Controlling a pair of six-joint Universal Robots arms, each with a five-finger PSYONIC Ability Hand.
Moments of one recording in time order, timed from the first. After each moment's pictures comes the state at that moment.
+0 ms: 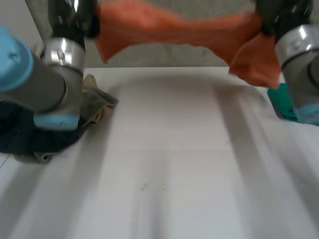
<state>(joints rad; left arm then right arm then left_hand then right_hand) 4.27 -2.00 -1.26 3.75 -1.64 3.50 1.88 -1.20 1.18 -0.35 1.47 2.44 1.13 1.20 1.20 1.20 0.99 1.14 1.18 1.19 1.20 1.00</state>
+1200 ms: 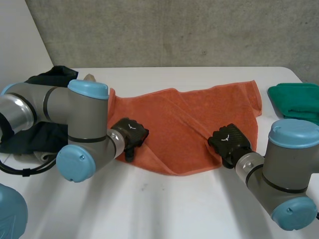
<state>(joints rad) 4.16 -2.37 -1.04 2.81 -1.52 3.67 1.98 -1.06 1.70 -0.25 1.45 2.44 0.77 0.75 0.75 0.75 0.57 1.14 1.18 1.19 1.20 1.00</state>
